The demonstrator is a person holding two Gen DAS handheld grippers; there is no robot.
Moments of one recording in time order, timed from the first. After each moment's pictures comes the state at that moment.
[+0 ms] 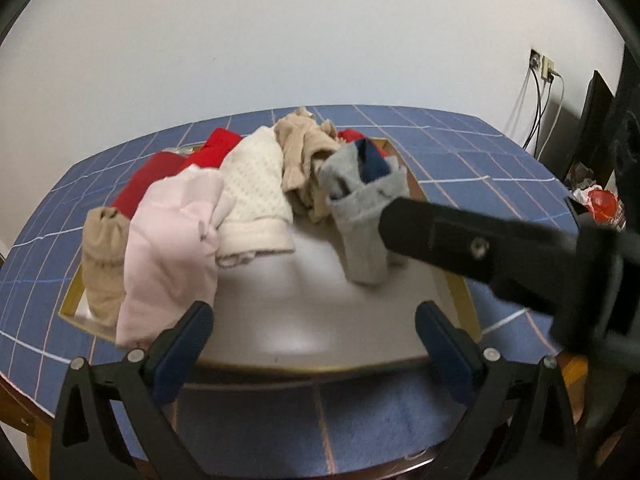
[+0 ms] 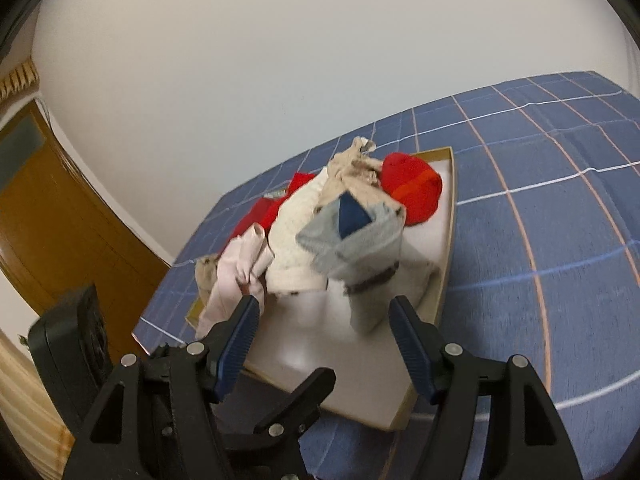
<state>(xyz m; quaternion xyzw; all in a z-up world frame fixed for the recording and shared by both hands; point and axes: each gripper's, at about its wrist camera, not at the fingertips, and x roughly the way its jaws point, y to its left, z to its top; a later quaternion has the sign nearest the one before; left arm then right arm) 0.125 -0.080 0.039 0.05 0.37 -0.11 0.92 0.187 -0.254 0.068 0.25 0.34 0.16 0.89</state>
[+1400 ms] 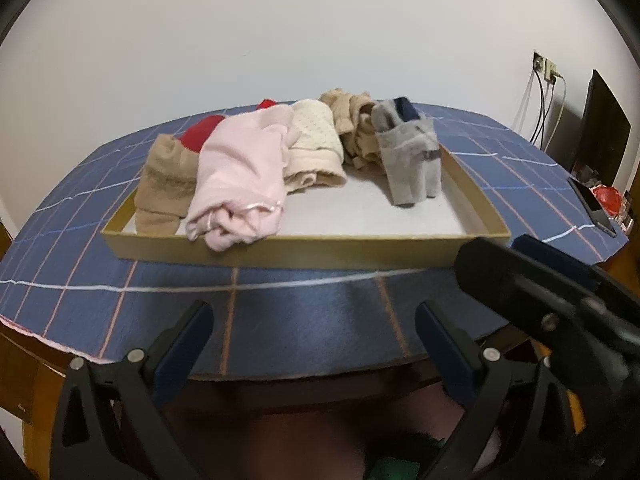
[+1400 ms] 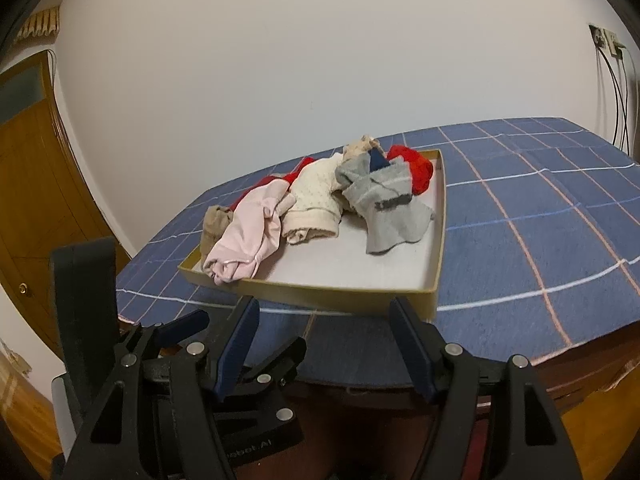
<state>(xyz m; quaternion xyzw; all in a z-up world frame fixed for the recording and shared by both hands) 0.077 -0.025 0.003 0.05 0.35 -0.09 0.93 0.098 -0.190 0.054 0.17 0.28 0.09 0.94</state>
